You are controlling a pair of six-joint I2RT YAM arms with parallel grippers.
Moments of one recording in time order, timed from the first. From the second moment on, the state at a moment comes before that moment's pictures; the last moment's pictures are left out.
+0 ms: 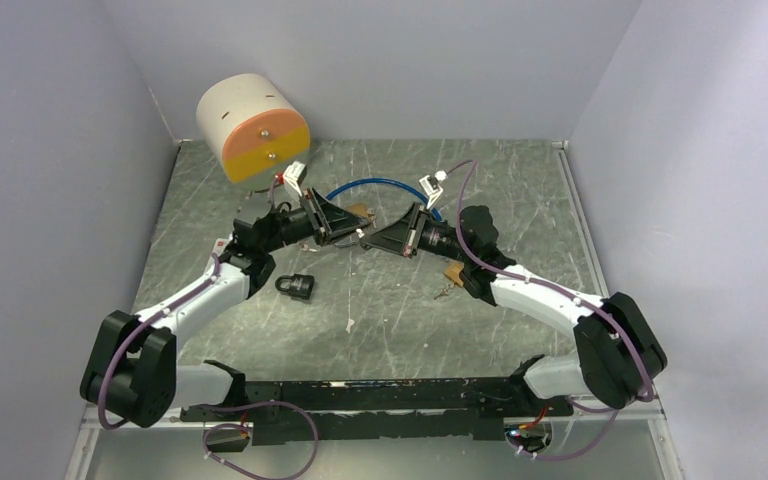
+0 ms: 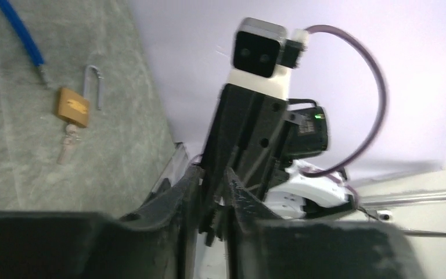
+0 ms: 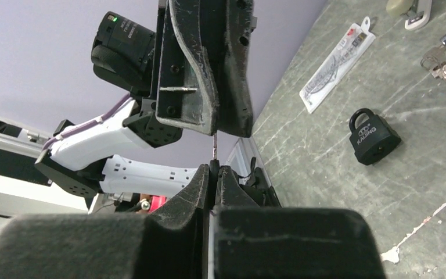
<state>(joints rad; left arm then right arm) -0.40 1.27 0.71 0.62 0.73 -1.31 0.61 1.33 0.69 0.72 -0.64 1.14</state>
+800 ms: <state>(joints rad) -0.40 1.34 0.96 -0.83 -0.09 -1.11 0.61 1.21 0.65 0.21 -0.44 0.70</state>
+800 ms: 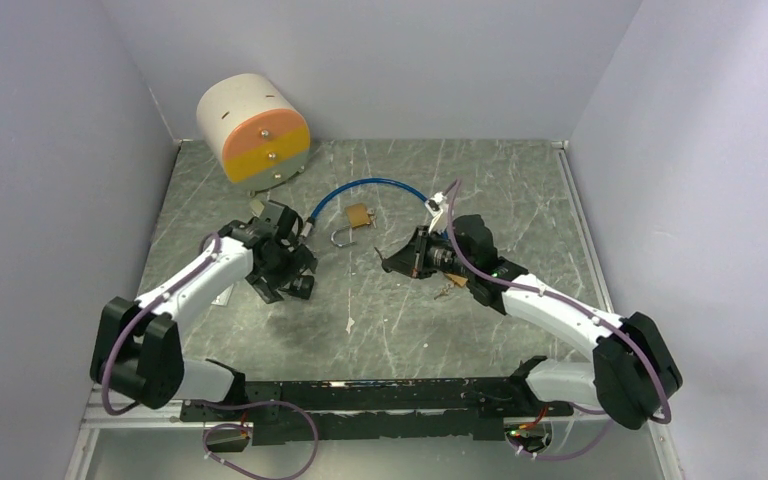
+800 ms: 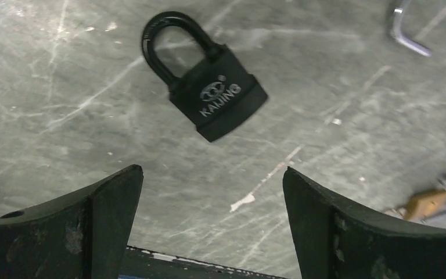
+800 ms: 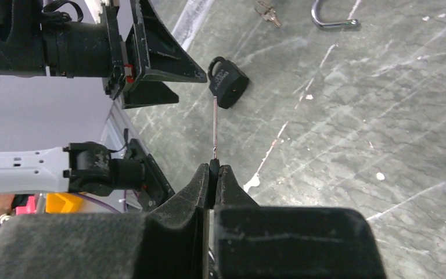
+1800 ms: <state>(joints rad) -0.40 1.65 0.97 -0.72 -0.22 -1.21 0.60 1.32 0.69 0.16 -0.45 0.64</state>
